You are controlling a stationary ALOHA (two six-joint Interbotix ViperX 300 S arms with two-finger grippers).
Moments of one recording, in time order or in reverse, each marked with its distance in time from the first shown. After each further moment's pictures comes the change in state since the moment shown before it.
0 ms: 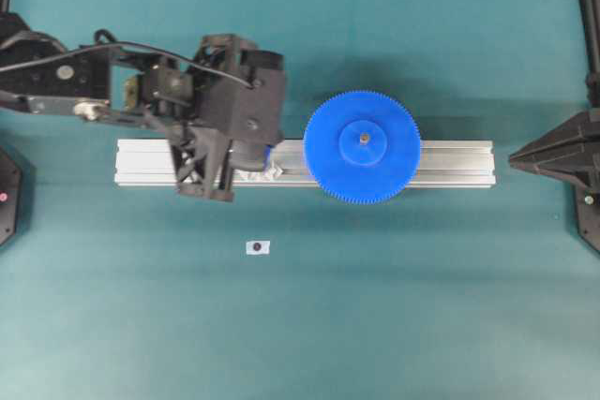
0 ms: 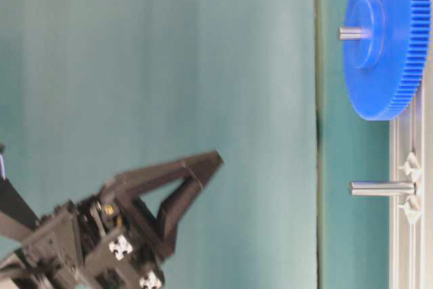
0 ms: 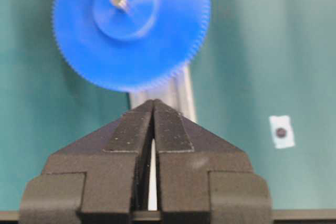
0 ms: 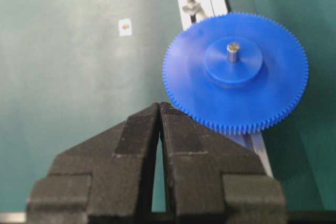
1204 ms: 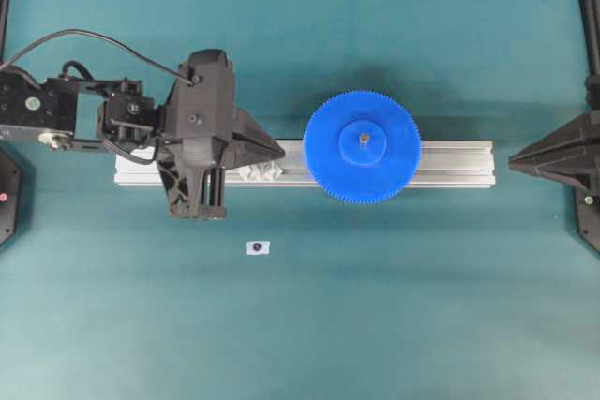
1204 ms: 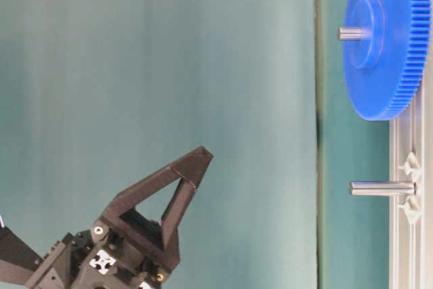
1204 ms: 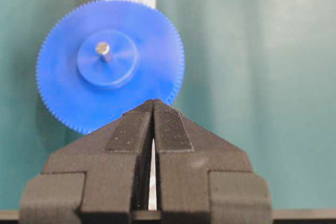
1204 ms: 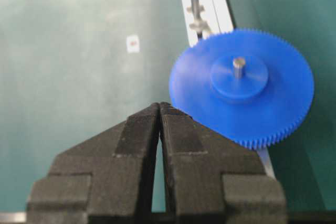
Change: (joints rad) left arm -0.029 -0.066 0.184 0.000 -0.367 -0.179; right arm 0.012 -0.044 0.043 -0.002 -0.080 0.005
